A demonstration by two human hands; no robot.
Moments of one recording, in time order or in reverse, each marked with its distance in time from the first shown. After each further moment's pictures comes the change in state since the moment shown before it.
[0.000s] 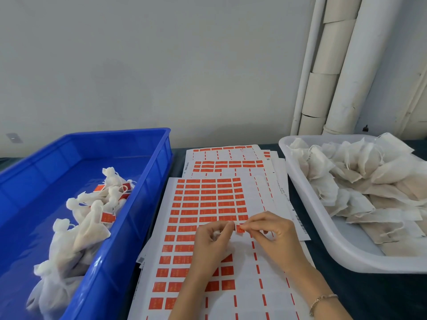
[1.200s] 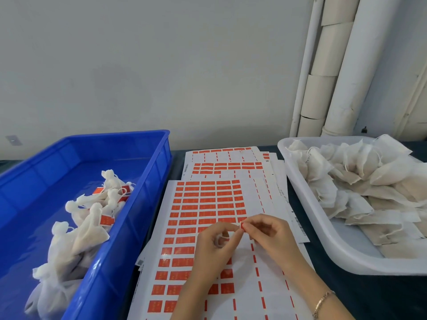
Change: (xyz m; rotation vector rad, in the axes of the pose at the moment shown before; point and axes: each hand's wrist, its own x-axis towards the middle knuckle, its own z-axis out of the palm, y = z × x) left_hand -0.001 -0.009 0.001 0.066 -0.057 0.145; right_hand 0.004 0.002 0.006 0.354 0.007 0.342
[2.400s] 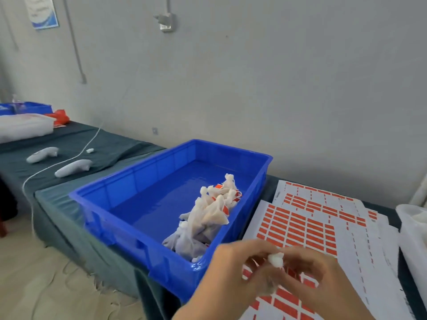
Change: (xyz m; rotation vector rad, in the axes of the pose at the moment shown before) left_hand -0.099 0.131 -0.148 0.308 0.048 0.116; right_hand -0.055 -0.143 0.071 -0.311 -0.504 -0.309
